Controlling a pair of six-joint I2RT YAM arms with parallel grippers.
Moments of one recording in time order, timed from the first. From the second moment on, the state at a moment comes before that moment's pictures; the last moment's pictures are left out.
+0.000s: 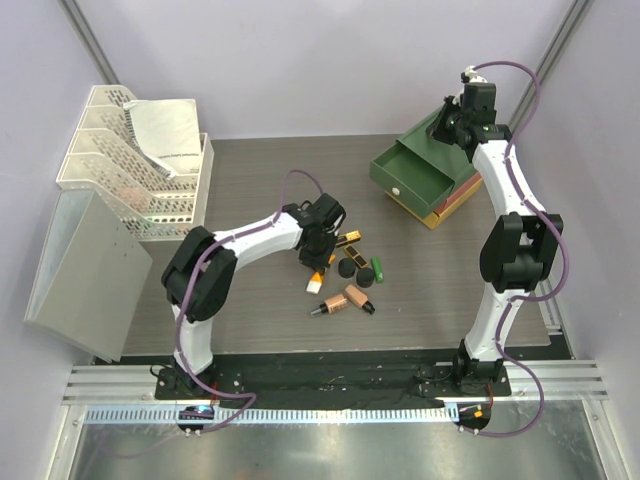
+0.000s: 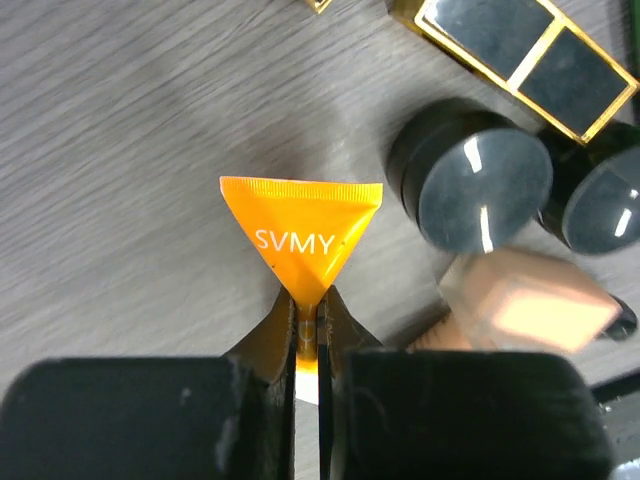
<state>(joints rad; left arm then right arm) -0.75 1.94 1.40 -0.68 0.04 -0.36 0.01 1.97 1.87 -0.43 -0.15 0.34</state>
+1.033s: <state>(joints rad) -0.74 2.19 2.13 -0.09 0.46 -0.98 0.01 1.96 1.86 -0.42 -0.15 0.34</state>
